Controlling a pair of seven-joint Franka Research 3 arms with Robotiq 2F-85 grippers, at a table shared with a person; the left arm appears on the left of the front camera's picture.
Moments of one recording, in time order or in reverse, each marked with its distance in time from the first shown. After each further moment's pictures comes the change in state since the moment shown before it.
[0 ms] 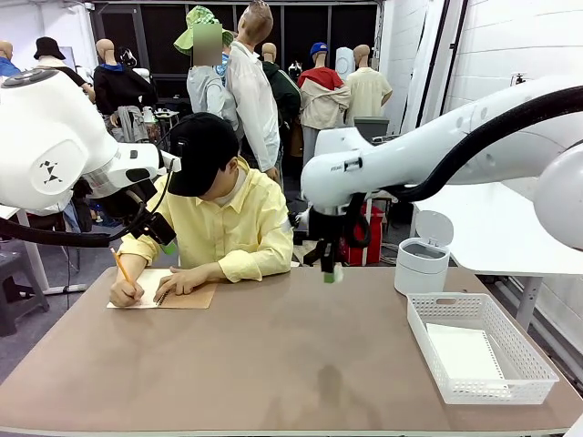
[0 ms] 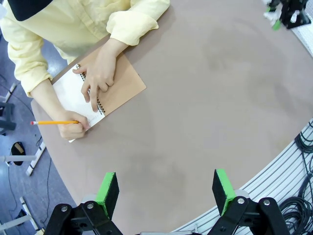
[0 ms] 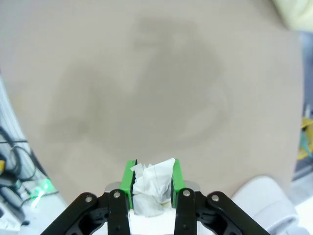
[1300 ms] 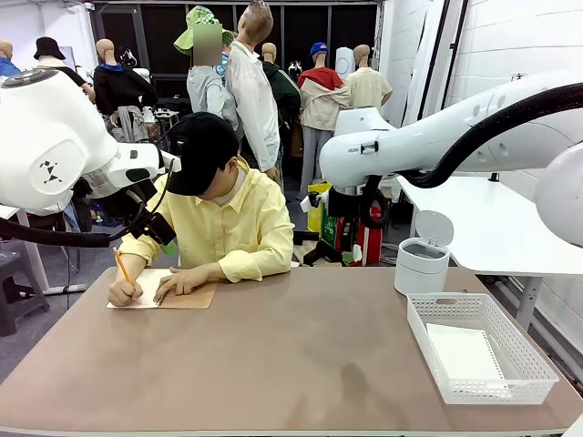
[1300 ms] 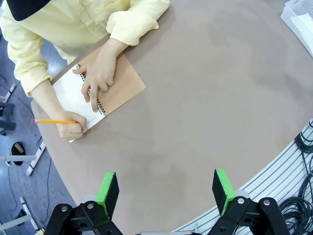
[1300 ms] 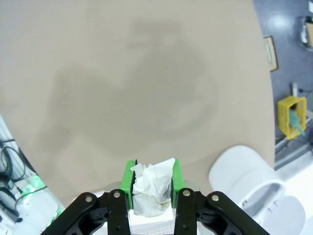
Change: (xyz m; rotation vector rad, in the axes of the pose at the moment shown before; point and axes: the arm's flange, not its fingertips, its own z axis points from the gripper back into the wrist) left arm 0.000 0.000 0.000 0.000 0.000 0.000; right arm -0.041 -0.046 0.036 -0.074 -0.009 -0.091
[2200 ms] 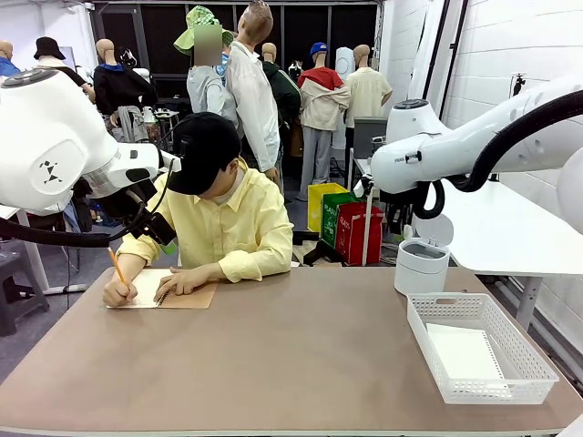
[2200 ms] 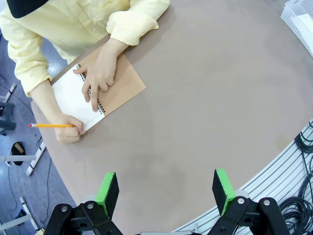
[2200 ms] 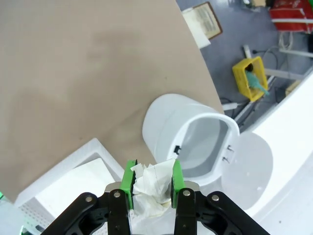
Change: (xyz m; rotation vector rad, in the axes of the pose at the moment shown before) left arm 0.000 0.000 0.000 0.000 0.000 0.000; right arm -0.092 -0.075 0.006 -0.240 0.006 -0.144
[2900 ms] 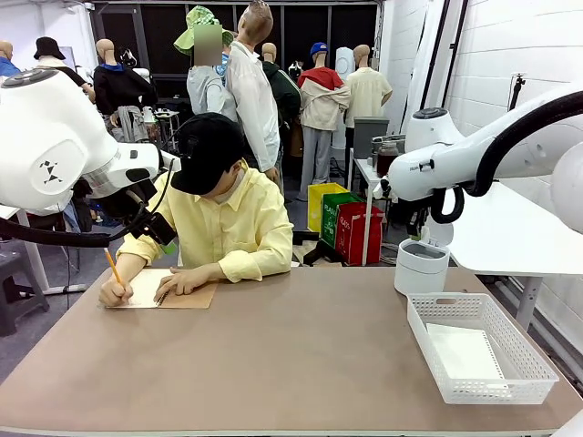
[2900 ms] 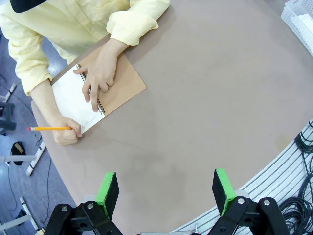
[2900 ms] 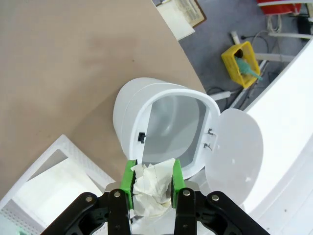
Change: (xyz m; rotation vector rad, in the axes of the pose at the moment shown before) left arm 0.000 0.000 0.000 0.000 0.000 0.000; right arm -0.032 -0.038 -0.032 -0.043 0.007 -0.076
